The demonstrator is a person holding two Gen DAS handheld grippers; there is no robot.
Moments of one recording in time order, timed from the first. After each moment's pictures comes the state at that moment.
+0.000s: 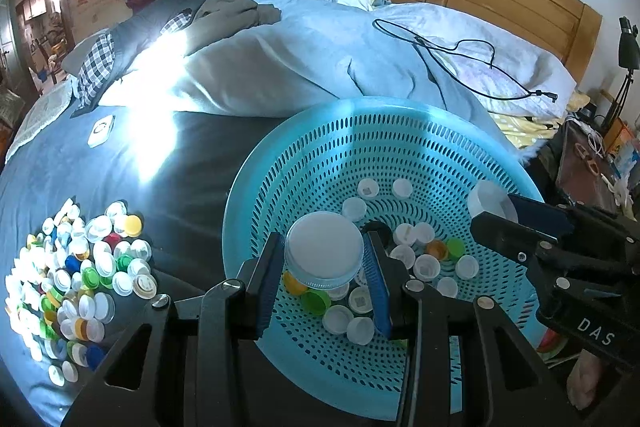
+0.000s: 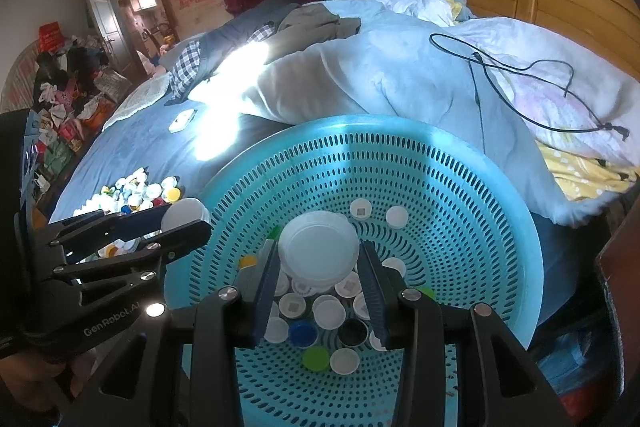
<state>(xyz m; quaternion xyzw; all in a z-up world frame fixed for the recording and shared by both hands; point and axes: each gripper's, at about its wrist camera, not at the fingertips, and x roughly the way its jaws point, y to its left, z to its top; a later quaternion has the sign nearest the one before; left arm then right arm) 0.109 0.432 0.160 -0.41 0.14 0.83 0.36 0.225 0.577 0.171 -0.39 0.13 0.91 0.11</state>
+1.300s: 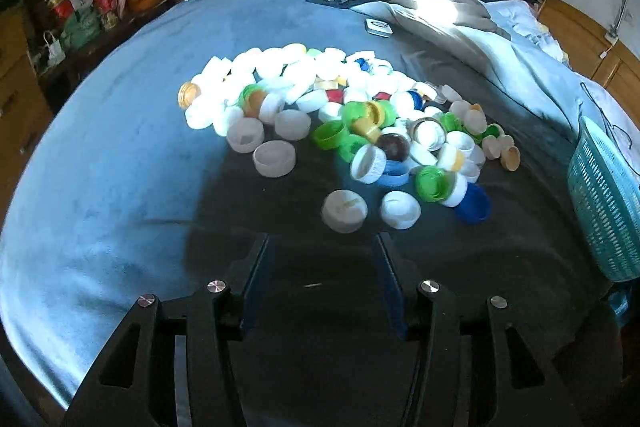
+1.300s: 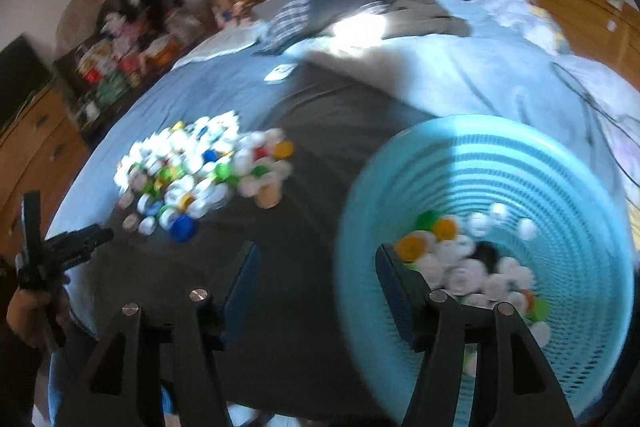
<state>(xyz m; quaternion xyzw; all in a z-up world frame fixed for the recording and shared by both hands) 0.057 0.034 0.041 -0.45 -0.01 0.88 0.14 0.167 0.410 0.146 -0.42 0.05 0.90 -0.03</state>
